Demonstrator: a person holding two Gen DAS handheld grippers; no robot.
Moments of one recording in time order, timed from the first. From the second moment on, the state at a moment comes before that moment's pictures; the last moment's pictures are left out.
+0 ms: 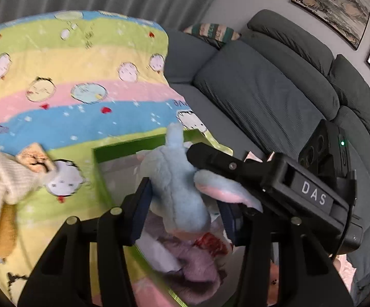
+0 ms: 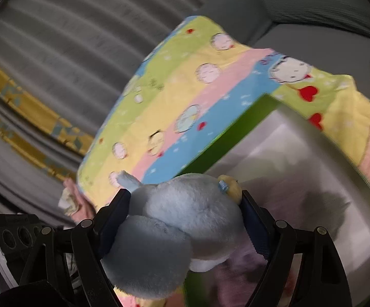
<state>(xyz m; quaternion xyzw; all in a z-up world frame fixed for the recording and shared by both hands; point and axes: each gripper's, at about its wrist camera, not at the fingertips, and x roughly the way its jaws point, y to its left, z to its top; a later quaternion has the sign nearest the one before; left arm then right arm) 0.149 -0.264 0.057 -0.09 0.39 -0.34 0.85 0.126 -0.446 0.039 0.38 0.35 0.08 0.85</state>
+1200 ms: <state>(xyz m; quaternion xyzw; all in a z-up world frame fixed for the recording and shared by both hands) 0.118 -0.225 0.061 -0.06 0.41 -0.23 0.88 0.094 -0.446 0.062 0.29 0.33 -0.07 0.89</state>
